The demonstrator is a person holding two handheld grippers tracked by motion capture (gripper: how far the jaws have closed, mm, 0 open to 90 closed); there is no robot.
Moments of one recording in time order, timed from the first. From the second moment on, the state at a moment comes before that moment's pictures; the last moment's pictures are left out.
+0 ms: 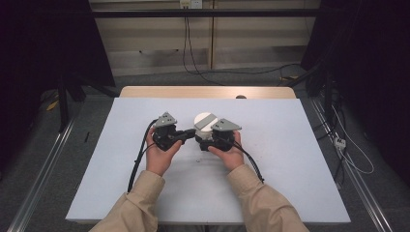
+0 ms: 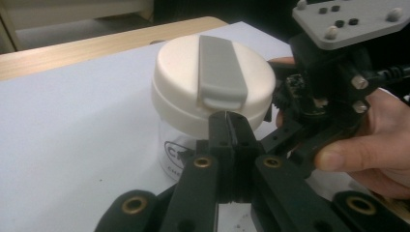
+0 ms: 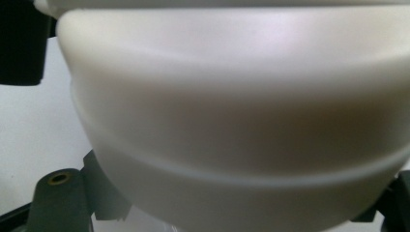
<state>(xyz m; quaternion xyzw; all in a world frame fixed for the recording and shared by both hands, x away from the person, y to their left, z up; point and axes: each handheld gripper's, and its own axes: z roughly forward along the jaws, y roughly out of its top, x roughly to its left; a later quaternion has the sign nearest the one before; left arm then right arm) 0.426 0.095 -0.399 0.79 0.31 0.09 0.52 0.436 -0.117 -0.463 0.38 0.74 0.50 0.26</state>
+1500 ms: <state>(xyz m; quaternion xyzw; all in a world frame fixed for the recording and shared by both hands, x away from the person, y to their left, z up) 0.442 0.075 -0.367 0.78 0.30 0.10 0.54 0.435 -0.116 -0.463 0.38 0.74 0.50 0.26</state>
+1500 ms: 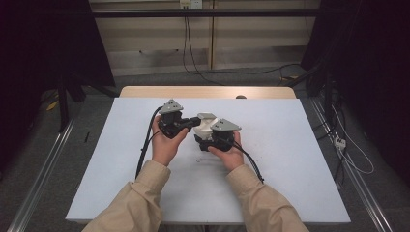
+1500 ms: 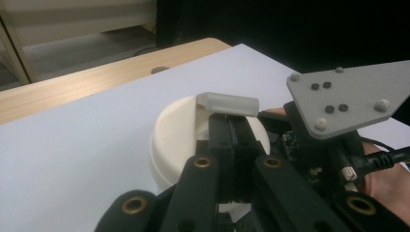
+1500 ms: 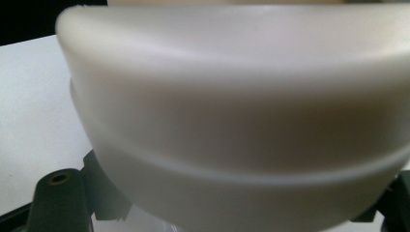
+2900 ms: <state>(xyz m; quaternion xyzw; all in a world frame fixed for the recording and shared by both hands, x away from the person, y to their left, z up) 0.459 0.053 -0.351 0.78 0.30 0.10 0.54 0.436 -0.117 -0.463 0.38 0.74 0.50 0.26</state>
